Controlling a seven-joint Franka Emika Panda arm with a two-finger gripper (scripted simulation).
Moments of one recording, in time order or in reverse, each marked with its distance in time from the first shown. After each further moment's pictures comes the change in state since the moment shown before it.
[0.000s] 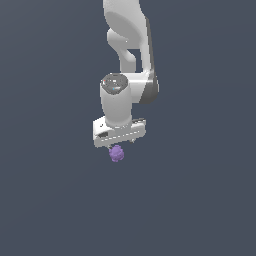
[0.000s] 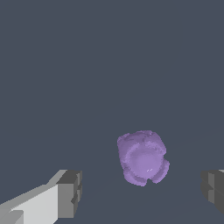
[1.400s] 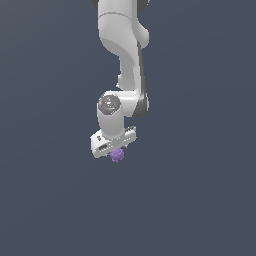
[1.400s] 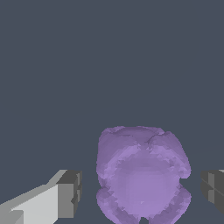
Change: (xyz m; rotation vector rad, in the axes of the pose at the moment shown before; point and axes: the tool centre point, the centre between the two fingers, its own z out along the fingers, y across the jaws) arm -0.018 0.023 0.073 -0.002 -0.023 -0.211
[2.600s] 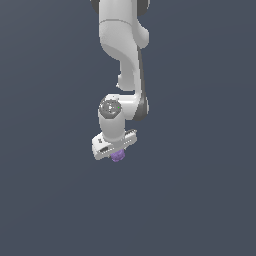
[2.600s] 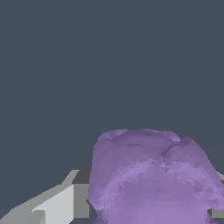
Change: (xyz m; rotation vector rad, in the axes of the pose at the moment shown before) arm 0.002 -0.001 0.016 0.000 -0.002 -0.001
